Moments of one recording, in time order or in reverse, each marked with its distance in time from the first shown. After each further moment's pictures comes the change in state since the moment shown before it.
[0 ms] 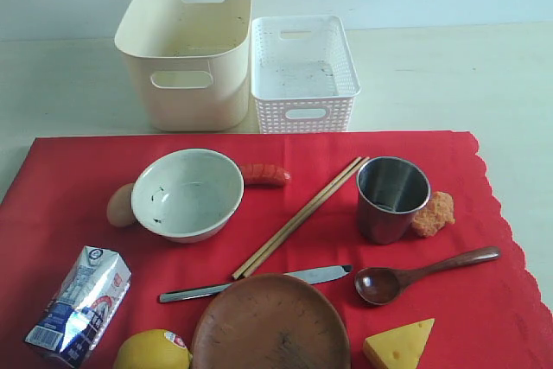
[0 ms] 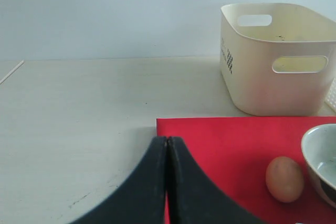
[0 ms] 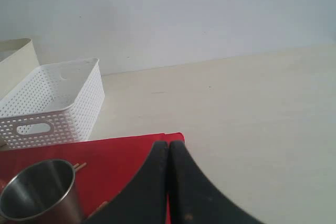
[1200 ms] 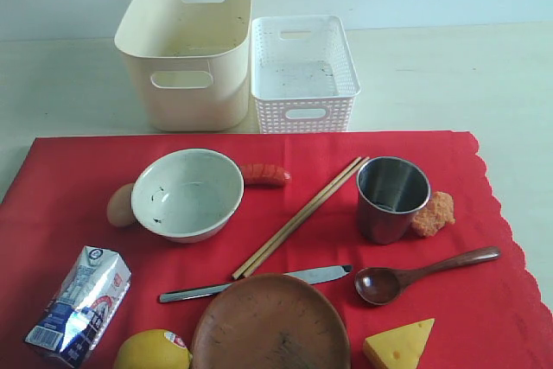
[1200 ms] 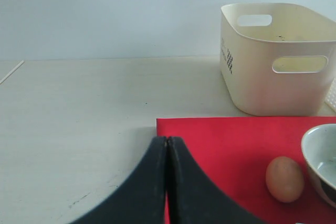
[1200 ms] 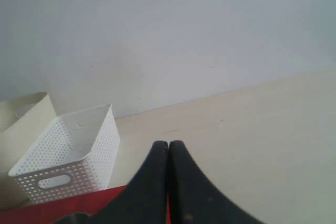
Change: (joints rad) left arm 0.000 0.000 0.000 0.000 0.000 0.000; right arm 0.000 0.000 0.000 0.110 -0.127 0.000
